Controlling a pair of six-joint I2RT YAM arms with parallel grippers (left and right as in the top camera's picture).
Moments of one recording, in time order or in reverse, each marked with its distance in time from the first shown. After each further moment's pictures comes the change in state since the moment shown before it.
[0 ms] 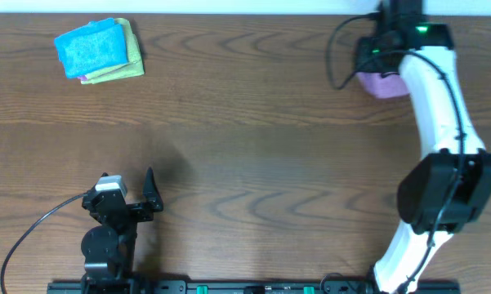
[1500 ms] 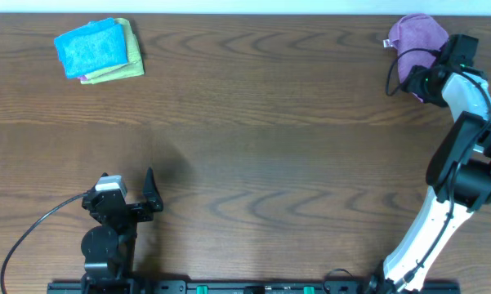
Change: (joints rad) left arm 0.000 0.000 0.000 0.000 0.000 0.000; right arm -0.407 0.283 -0.153 0.453 0.006 0.060
